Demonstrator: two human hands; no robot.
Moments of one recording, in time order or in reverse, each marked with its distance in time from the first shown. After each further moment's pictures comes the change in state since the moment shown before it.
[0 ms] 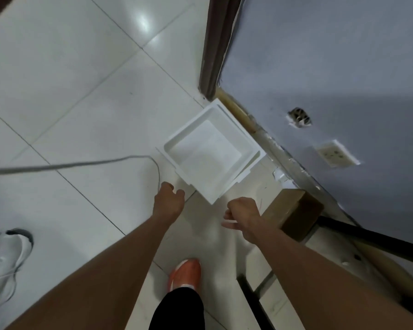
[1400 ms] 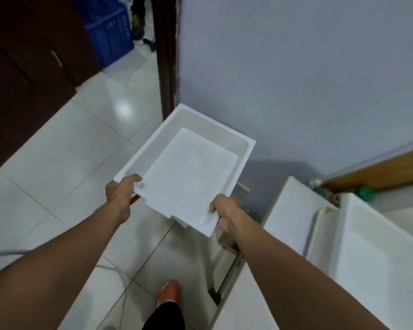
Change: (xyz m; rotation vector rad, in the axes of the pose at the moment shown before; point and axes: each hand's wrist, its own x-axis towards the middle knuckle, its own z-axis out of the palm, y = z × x) left_hand -0.312 0.174 -0.185 -0.813 0.120 0.108; right_hand -0.334 -0.062 -0.134 0.427 0.030 -0.220
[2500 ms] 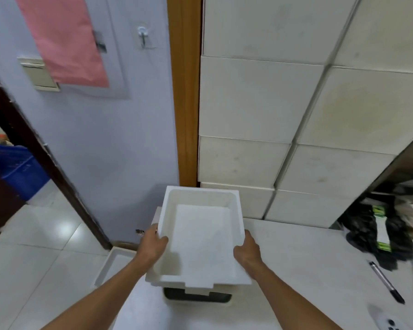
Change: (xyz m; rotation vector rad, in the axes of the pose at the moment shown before) left_hand -0.417 -0.102 0.134 0.949 -0.578 0.654; right_hand -0.225 0.116 -0.431 -0.122 0.386 -0.454
